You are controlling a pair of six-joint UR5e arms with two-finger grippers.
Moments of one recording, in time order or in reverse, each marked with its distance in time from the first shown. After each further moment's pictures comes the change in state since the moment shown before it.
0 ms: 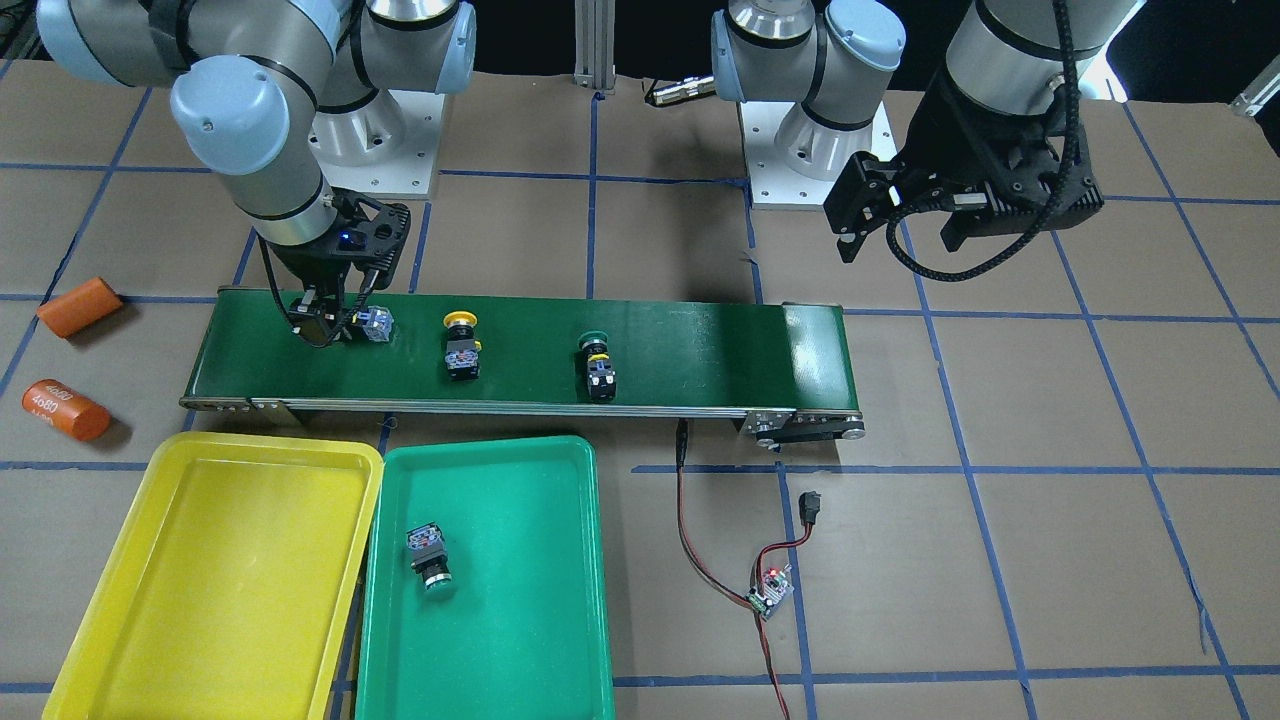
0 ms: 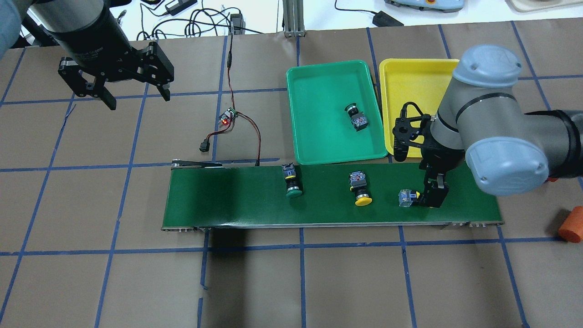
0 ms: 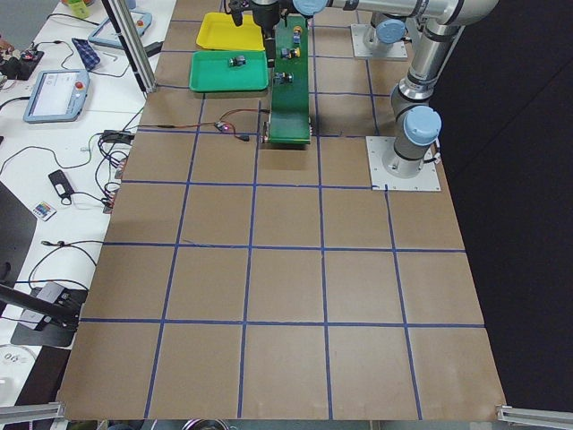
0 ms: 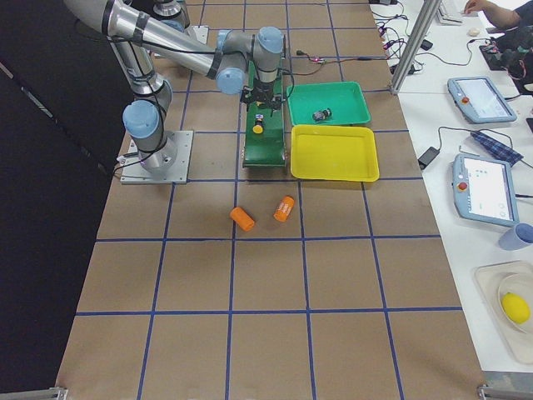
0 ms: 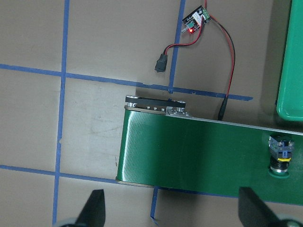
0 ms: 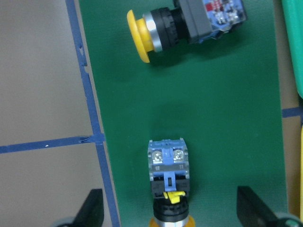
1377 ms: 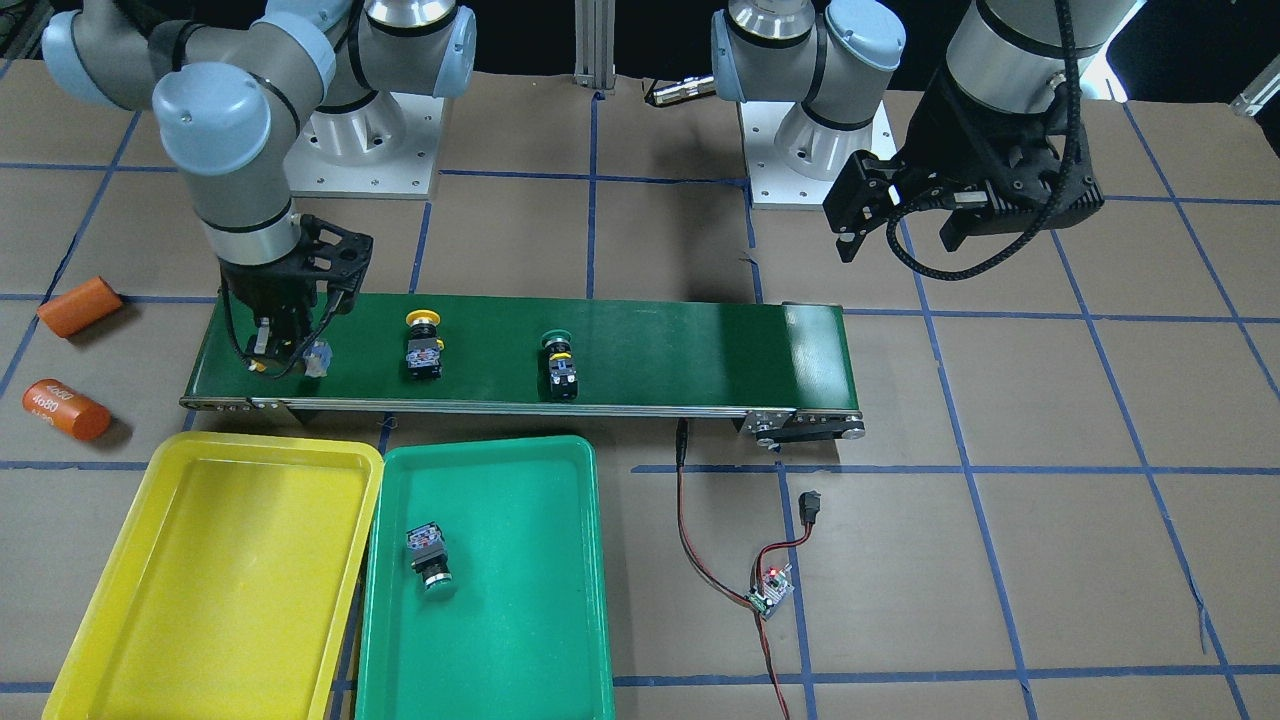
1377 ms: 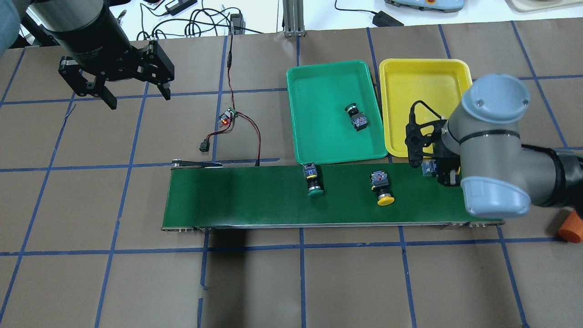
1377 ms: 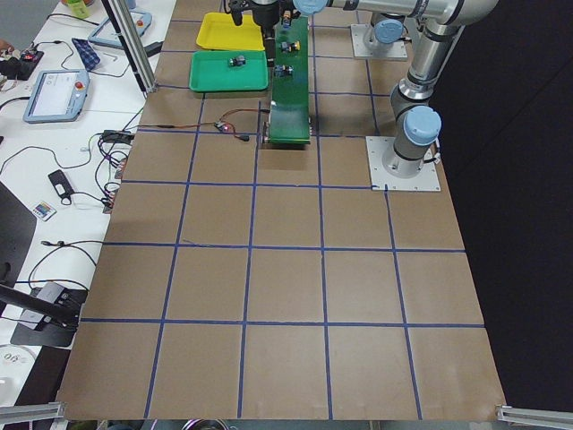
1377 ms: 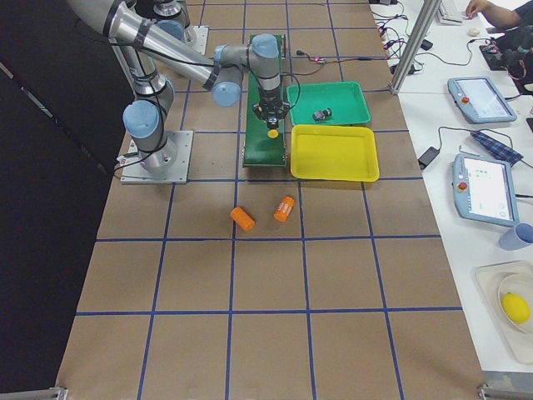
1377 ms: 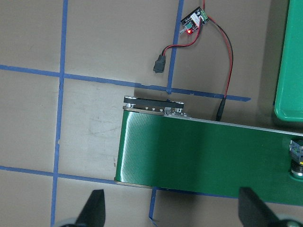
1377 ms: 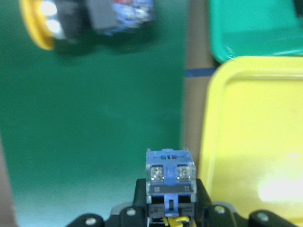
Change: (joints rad) left arm 0.000 0.000 0.001 0.002 -0.004 -0.001; right arm -0.047 0.132 -0.123 -0.214 -0.113 -0.132
